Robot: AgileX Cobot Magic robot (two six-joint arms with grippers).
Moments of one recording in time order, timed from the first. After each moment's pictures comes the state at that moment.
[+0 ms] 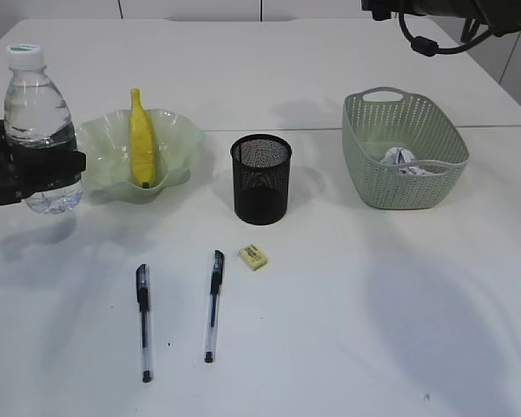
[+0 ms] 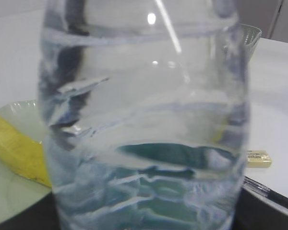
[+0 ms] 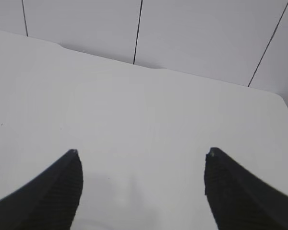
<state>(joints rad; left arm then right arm) 0.27 1.94 -0.95 -1.75 1.12 2.44 0.11 2.13 -1.86 0.87 0.05 -1.05</state>
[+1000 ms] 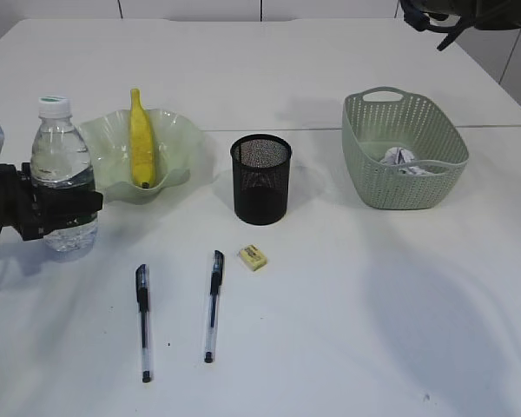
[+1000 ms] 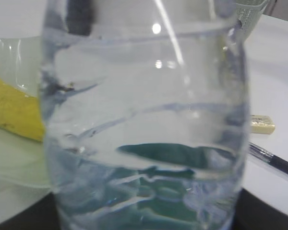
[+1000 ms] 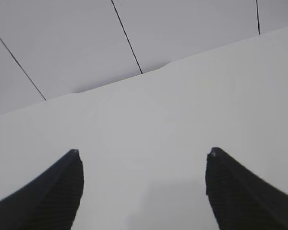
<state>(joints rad) 0.26 2.10 -0.95 -1.77 1.10 2.49 0.11 2.13 -1.86 1.39 0.02 -1.05</state>
